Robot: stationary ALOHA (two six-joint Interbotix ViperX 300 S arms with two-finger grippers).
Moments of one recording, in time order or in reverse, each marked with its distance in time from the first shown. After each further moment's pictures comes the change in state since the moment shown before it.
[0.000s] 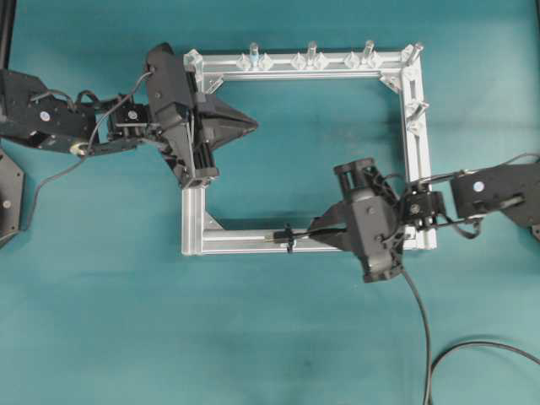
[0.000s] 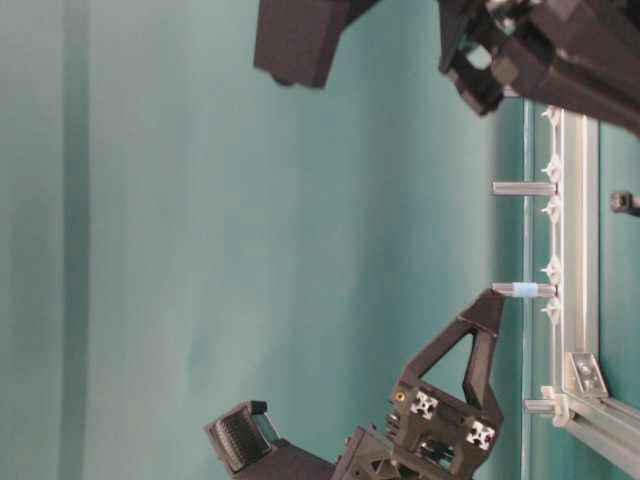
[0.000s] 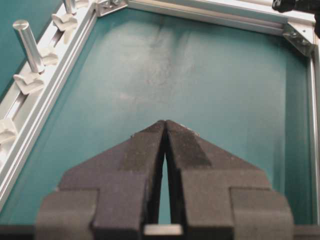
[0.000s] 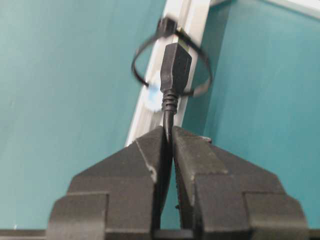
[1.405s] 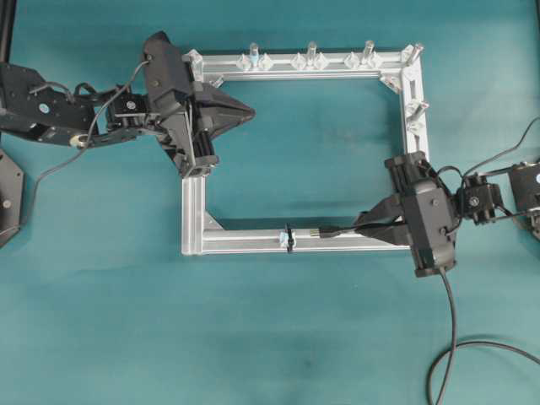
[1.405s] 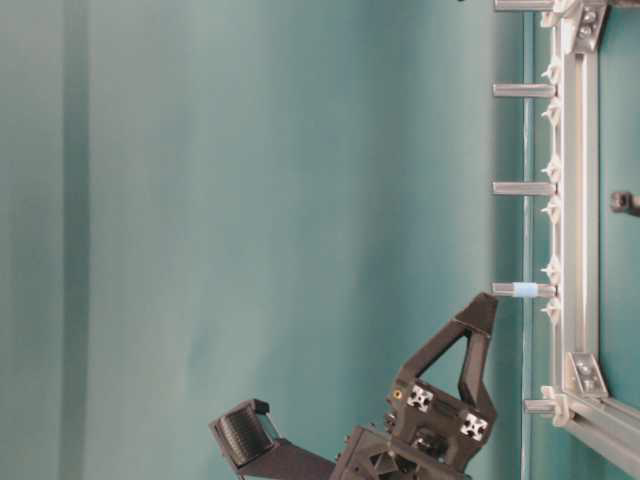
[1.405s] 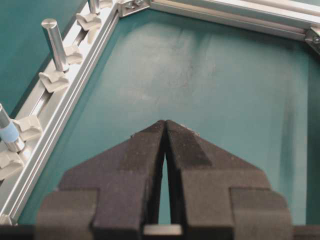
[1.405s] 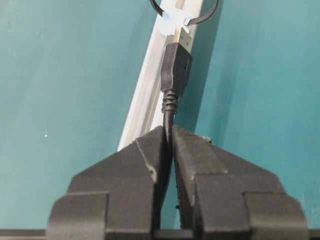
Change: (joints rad) left arm 0.040 0.002 0.000 0.000 0.000 0.002; right arm 0.003 -0.222 0.225 0.000 -0.003 0.000
